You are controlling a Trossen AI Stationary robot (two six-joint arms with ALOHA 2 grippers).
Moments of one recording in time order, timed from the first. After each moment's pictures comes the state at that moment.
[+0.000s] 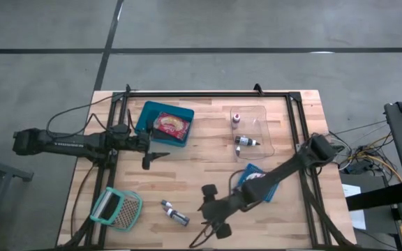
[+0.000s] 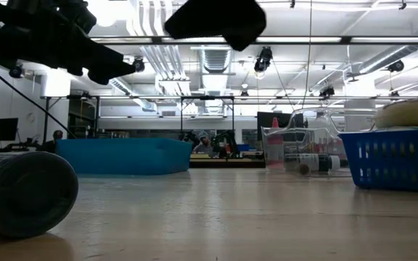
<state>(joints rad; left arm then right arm) 0.10 0.74 0.24 0.30 0.12 0.10 0.51 1.96 1.39 -0.15 0.11 0.20</state>
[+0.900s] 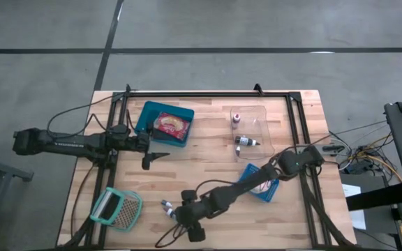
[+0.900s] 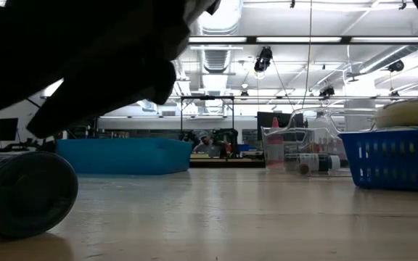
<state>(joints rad) 0.10 0.74 0.22 0.34 0.12 0.09 0.44 2.38 1.96 -0.44 0.03 0.29</state>
